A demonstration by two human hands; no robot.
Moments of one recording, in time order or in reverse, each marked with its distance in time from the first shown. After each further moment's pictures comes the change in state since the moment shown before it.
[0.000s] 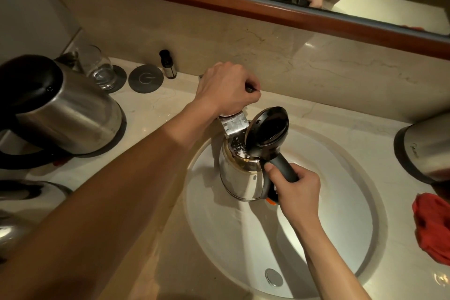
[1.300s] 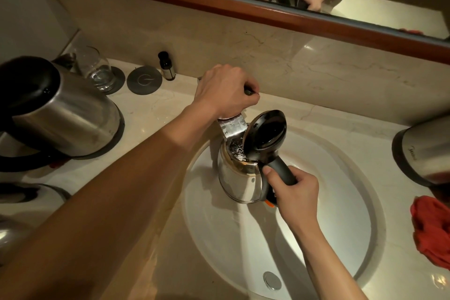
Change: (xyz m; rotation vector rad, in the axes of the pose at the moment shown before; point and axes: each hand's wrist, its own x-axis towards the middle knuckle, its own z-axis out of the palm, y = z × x) left_hand 0.001 -0.001 0.002 0.011 0.002 -0.006; right_hand 0.001 0.001 0.000 -0.020 -0.013 0.023
